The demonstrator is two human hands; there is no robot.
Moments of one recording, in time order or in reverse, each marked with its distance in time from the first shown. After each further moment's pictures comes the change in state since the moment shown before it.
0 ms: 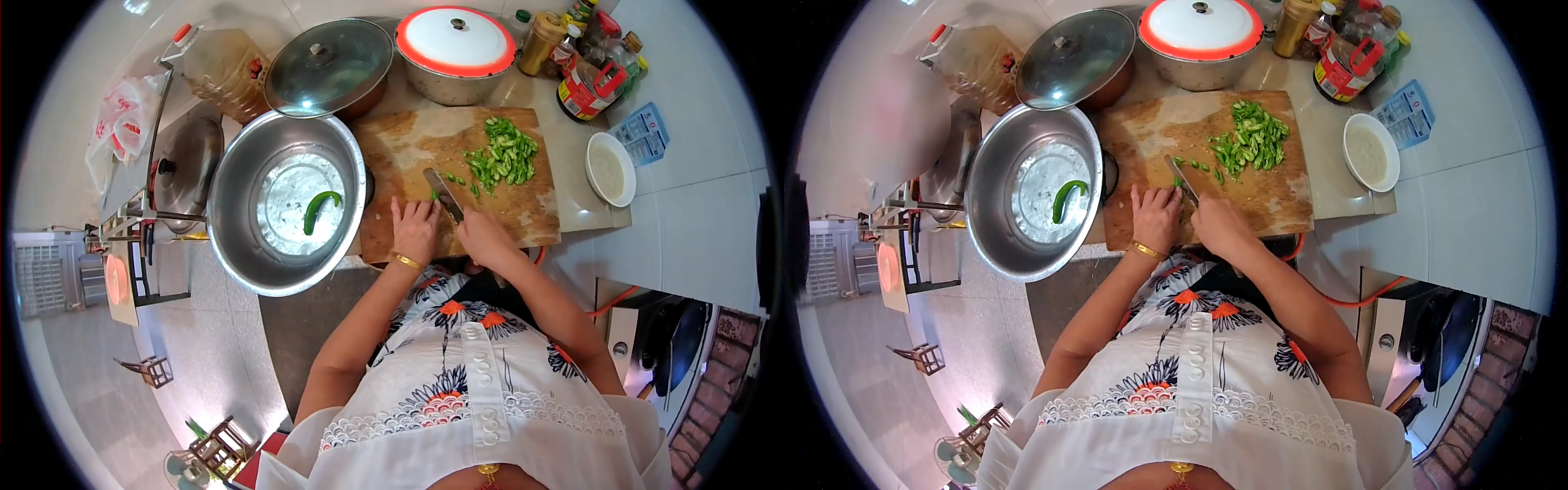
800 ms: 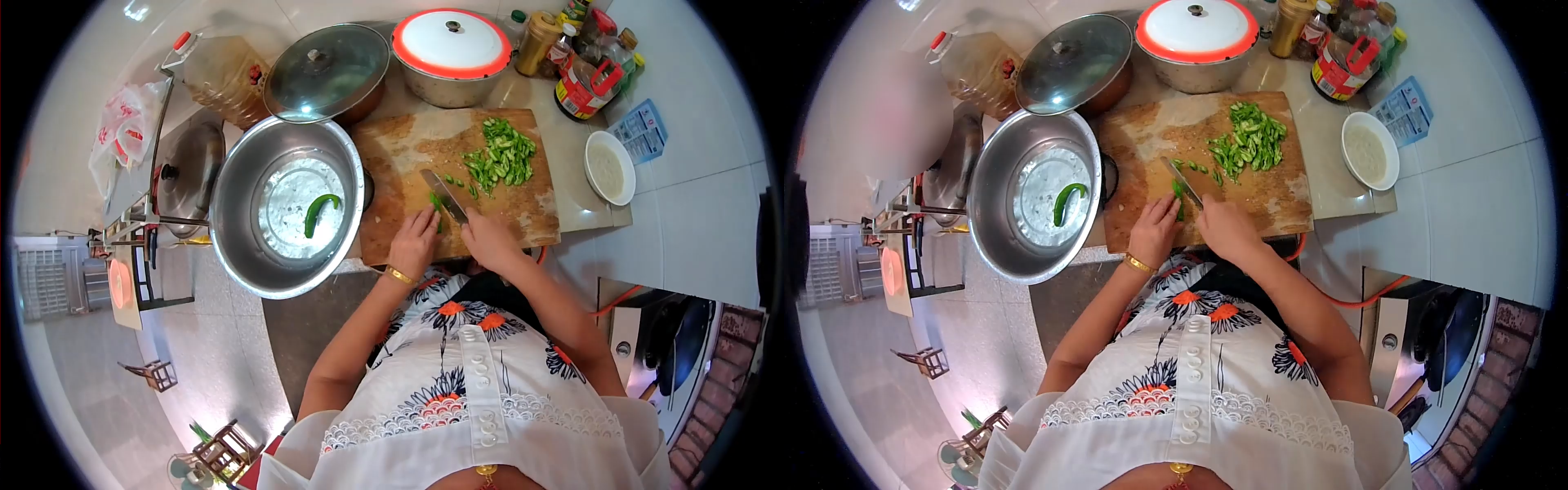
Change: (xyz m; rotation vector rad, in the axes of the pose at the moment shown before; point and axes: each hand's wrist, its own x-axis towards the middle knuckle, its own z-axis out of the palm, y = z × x) left_hand -0.010 0.002 -0.020 -0.271 0.019 0.046; right_hand -0.008 0.013 -0.002 -0.033 0.107 -0.128
